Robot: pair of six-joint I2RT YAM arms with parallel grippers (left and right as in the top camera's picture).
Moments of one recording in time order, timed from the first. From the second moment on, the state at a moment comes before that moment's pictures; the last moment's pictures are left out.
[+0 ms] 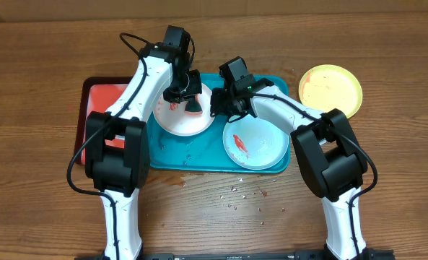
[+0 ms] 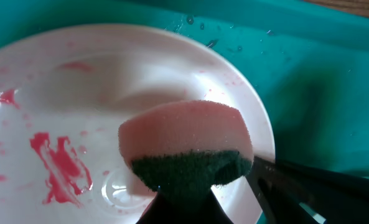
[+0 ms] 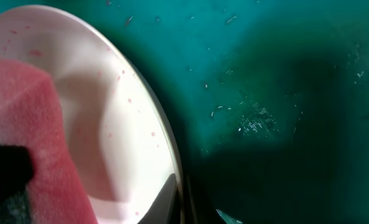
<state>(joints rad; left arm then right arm) -0.25 2.21 1.82 -0.96 0.18 -0.39 0.51 2.23 1.56 -0.42 -0.26 0.58</state>
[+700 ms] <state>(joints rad) -0.25 2.21 1.82 -0.99 0.18 -0.39 0.52 2.23 1.59 -0.40 -0.14 0.46</state>
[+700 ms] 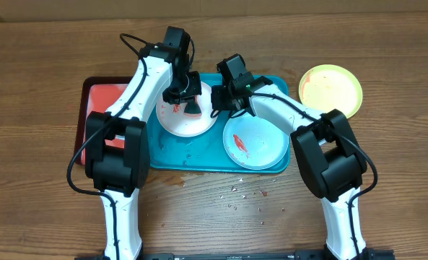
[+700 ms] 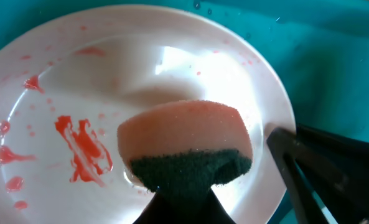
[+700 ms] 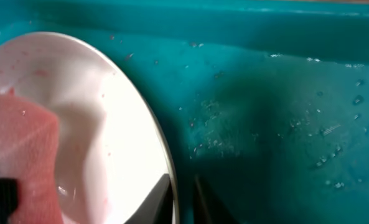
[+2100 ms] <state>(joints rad) -0.22 2.32 1.87 -1.08 -0.11 -0.18 0.52 2.23 1.59 -0.45 -0.16 0.46</state>
